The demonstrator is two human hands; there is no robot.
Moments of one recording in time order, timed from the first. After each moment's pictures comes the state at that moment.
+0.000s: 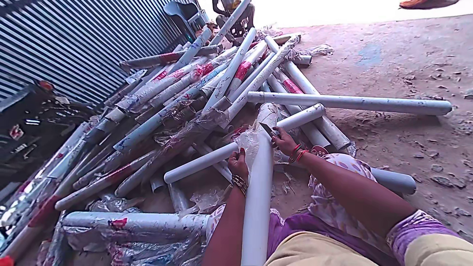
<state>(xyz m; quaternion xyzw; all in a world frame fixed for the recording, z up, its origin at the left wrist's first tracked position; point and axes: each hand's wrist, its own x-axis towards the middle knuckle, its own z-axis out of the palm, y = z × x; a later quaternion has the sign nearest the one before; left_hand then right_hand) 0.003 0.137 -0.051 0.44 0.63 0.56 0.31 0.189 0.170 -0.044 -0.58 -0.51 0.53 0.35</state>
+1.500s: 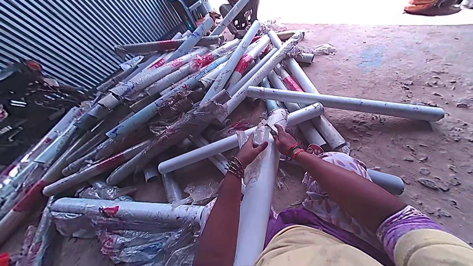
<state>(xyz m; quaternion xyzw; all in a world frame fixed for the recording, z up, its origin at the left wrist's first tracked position) 0.016 0.151 0.005 0.61 0.60 0.13 0.51 0.190 0.167 -0.045 -0.67 -0.62 0.38 0.15</state>
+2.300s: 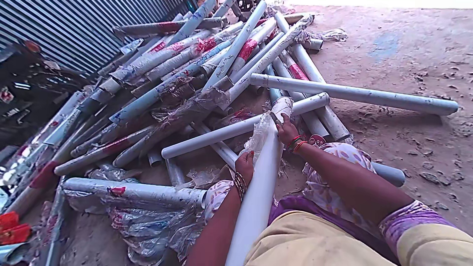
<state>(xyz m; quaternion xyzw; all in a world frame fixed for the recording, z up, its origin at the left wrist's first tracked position) -0.009 0.077 -0.070 0.55 0.70 0.25 0.37 0.181 0.157 -0.052 -0.69 -0.55 0.40 0.24</state>
